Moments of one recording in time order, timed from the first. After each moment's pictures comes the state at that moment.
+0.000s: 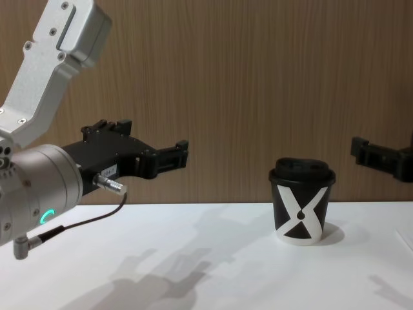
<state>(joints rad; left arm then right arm) -0.24 0.38 0.45 -1.63 -0.20 0.01 -0.01 -0.01 0.34 -0.23 -1.77 0.29 0.03 0.07</state>
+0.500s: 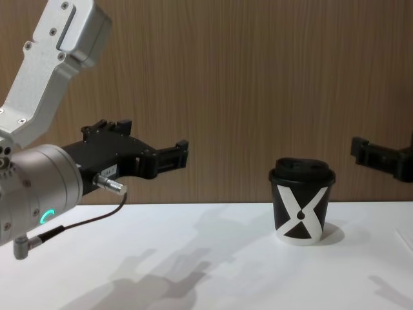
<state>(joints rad) -0.24 0.38 0.45 -1.63 -0.20 0.01 -0.01 -0.01 0.34 -0.23 -1.77 0.29 0.03 0.07</state>
